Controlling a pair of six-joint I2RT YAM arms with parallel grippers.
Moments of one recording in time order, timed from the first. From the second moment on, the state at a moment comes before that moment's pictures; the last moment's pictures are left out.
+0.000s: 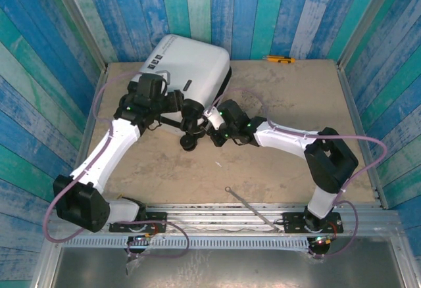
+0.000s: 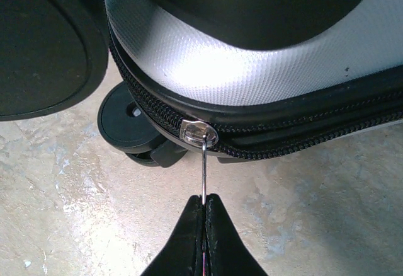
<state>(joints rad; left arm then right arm) -0.35 1.30 1.16 -0.53 -0.01 -0.35 0.79 1.75 1.14 -0.17 -0.18 -0.01</state>
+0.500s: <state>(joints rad) -0.36 1.45 1.54 -0.63 -0.22 -0.30 0.80 1.72 1.08 -0.11 -0.18 0.01</state>
